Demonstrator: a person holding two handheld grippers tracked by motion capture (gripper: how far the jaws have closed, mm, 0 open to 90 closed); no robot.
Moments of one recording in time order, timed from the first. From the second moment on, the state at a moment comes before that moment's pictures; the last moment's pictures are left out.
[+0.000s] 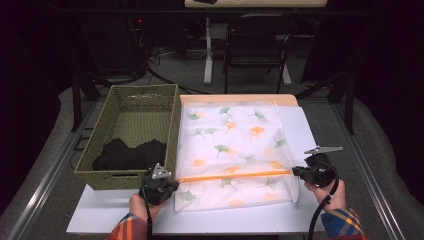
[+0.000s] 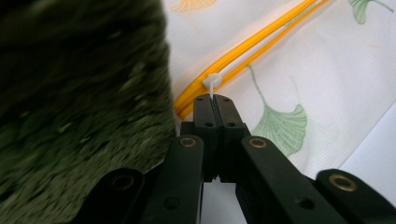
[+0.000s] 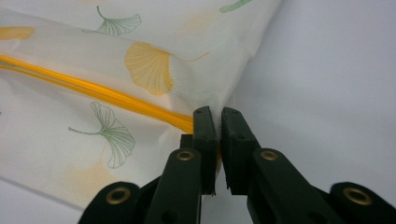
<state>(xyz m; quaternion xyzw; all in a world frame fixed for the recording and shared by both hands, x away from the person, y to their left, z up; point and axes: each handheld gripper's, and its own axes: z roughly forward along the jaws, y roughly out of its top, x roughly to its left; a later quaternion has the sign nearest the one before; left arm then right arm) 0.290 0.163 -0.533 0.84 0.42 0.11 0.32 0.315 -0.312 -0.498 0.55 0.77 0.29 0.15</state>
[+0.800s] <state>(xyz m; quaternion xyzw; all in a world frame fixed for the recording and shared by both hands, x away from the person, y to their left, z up) 0.279 0.163 -0.535 0.85 0.42 0.14 0.28 0.315 -0.311 -0.504 0.55 0.78 0.28 0.14</state>
